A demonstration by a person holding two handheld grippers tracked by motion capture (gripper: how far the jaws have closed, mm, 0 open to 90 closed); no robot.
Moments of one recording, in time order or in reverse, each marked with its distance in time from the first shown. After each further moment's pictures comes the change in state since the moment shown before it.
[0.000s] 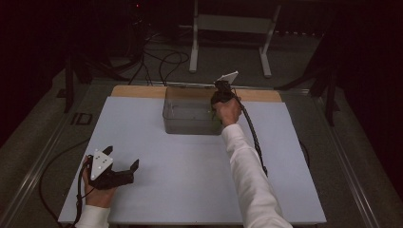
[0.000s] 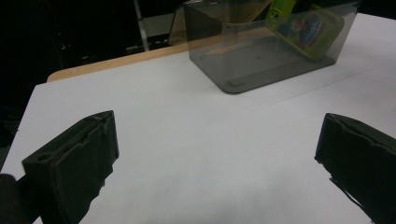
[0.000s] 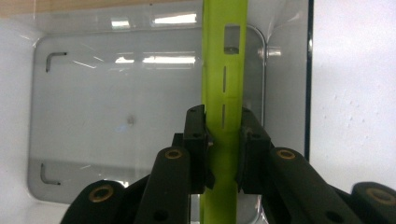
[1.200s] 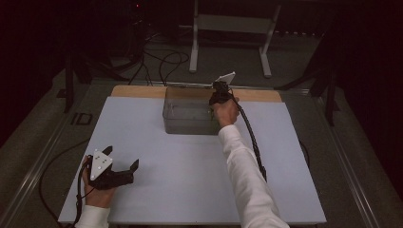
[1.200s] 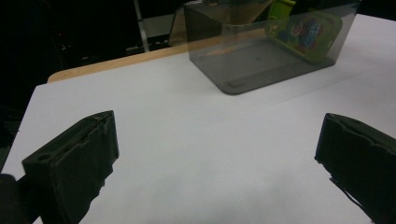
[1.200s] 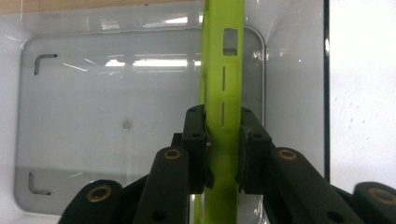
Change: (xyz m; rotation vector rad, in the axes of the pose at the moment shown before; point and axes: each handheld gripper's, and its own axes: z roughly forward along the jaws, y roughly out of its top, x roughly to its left) left arm 0.000 0.000 -0.001 -0.001 -0.001 0.000; right arm 0.007 -0.002 0.006 -0.020 -0.040 0.000
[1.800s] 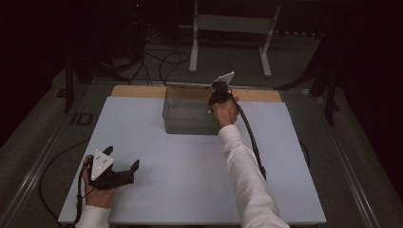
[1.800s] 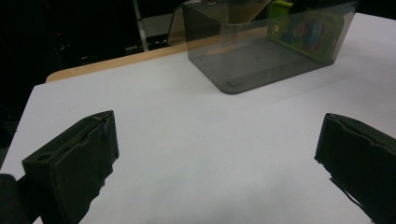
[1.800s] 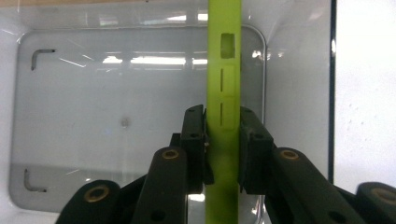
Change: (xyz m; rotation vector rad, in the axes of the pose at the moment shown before) left arm -0.001 0.000 0.001 0.000 -0.004 0.000; right arm 0.001 0.000 0.001 0.005 -0.006 -0.028
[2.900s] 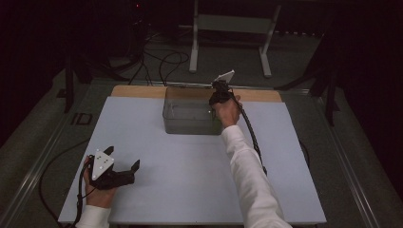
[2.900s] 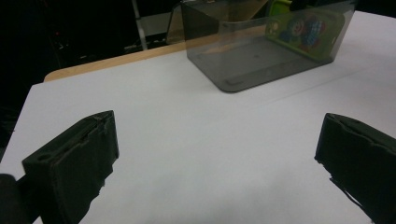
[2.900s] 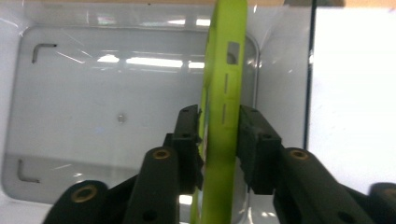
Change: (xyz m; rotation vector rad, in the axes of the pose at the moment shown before) left arm -0.001 0.000 0.001 0.008 -0.003 0.004; right arm 0.000 -0.002 -0.011 -0.035 -0.055 -0.097
